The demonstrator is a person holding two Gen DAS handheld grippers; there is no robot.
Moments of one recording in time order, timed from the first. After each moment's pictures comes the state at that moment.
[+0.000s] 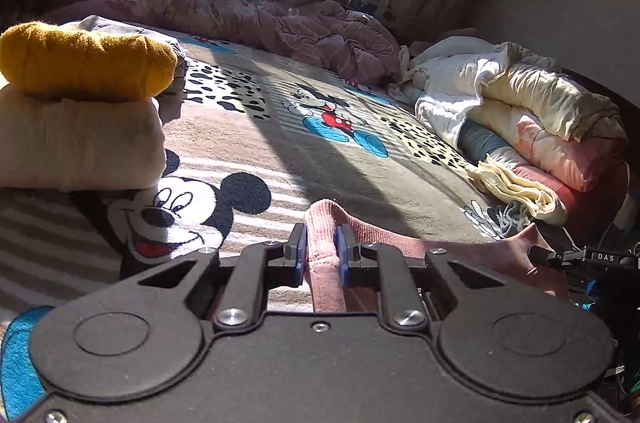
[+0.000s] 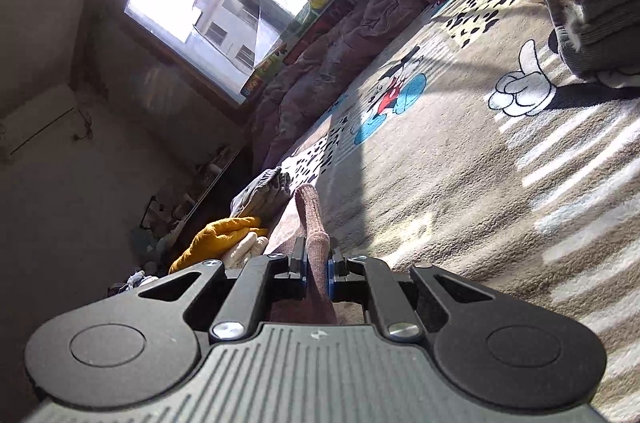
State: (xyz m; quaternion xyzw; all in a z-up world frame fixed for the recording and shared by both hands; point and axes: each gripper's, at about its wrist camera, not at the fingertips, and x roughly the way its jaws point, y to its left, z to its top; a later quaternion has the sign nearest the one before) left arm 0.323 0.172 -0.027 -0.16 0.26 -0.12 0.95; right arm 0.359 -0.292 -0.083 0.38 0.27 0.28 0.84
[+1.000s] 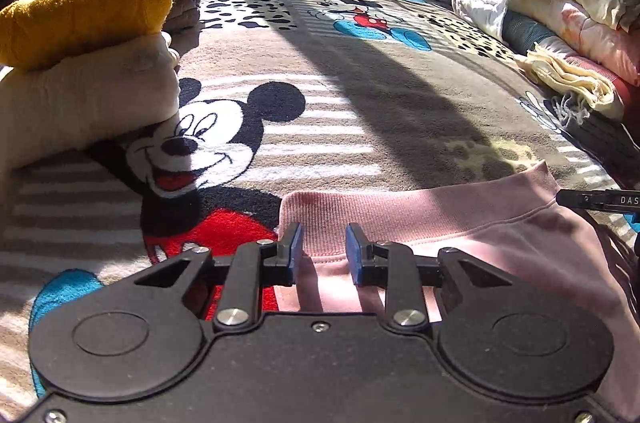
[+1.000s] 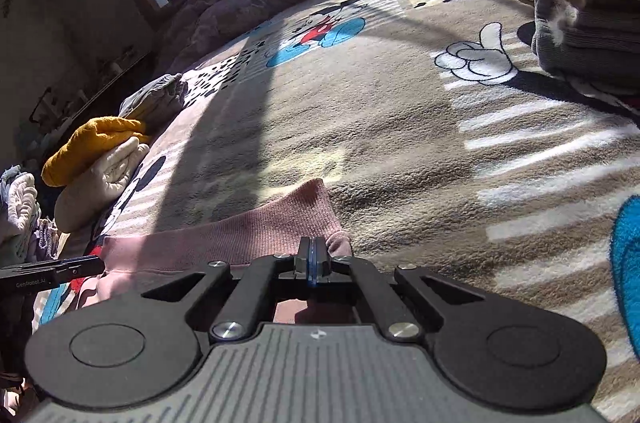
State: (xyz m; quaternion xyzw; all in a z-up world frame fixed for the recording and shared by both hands) left arm 0.326 0.145 -0.048 -0.02 0.37 -0.06 0.92; right arm 0.364 -0.243 -0.098 0.18 0.36 0.18 0.90
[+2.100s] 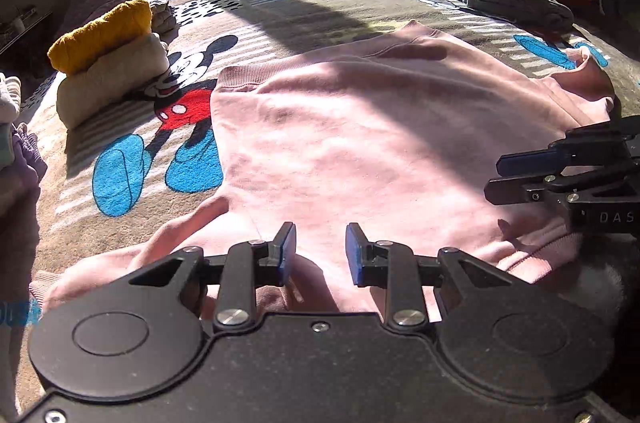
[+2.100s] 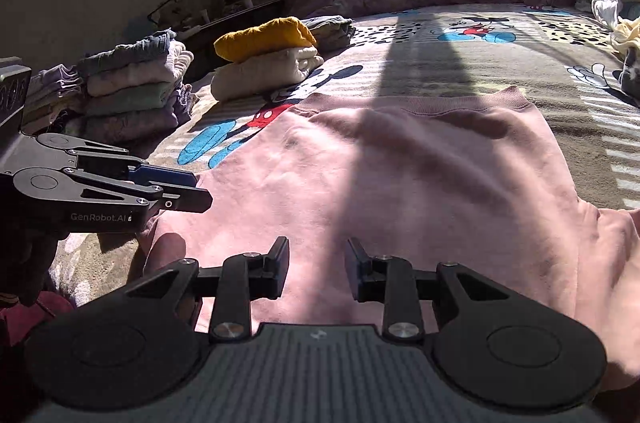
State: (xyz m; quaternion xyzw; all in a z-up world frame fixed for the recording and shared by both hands) left arm 0.098 0.059 -0.045 0.13 0.41 -0.06 0.90; right arm 0.129 -0.158 -0.064 0.04 0.33 0.32 0.89
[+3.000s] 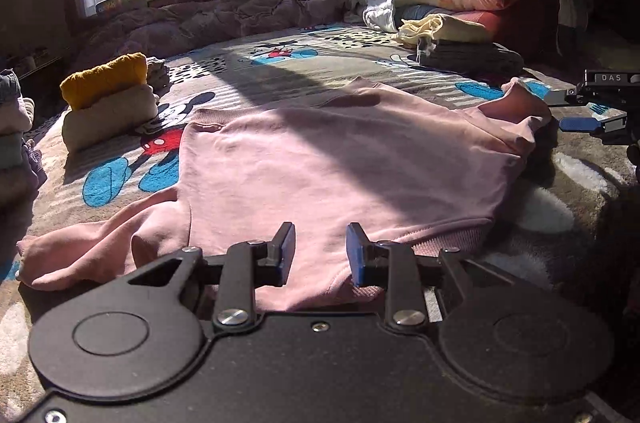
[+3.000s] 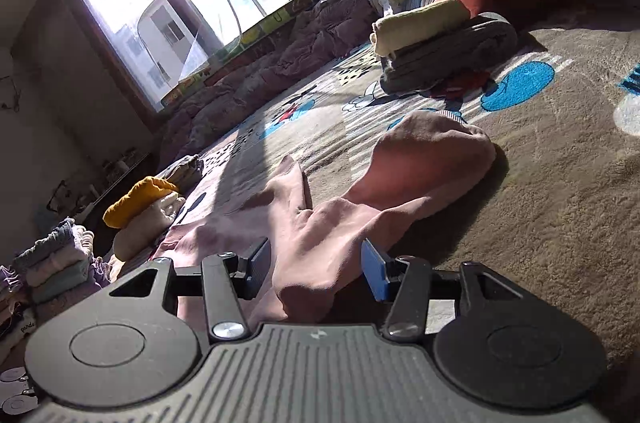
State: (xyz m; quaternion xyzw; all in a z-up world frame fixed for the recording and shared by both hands) left arm 0.016 -0.006 -0.040 0.07 0.26 -0.11 0.96; right arm 0.082 -0.362 -0.078 0.32 0.23 0.08 0.91
